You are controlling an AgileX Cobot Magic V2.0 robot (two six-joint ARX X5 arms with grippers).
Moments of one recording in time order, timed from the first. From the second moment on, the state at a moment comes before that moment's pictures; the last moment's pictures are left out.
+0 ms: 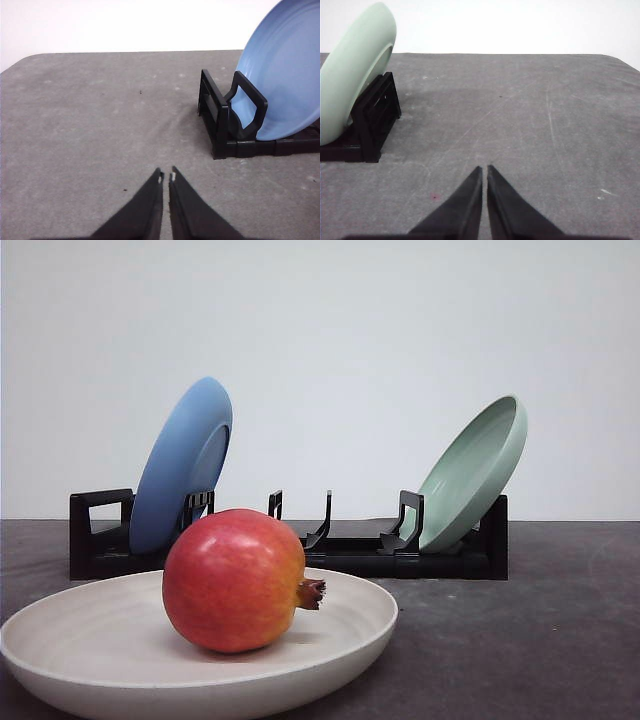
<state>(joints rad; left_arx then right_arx) 0.01 0.00 0.02 -0.18 0.04 0.03 0.03 0.00 0.01 -0.15 0.05 0.05</state>
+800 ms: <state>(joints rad) 0.01 0.00 0.02 -0.18 0.04 0.03 0.03 0.00 0.01 -0.15 0.05 0.05</state>
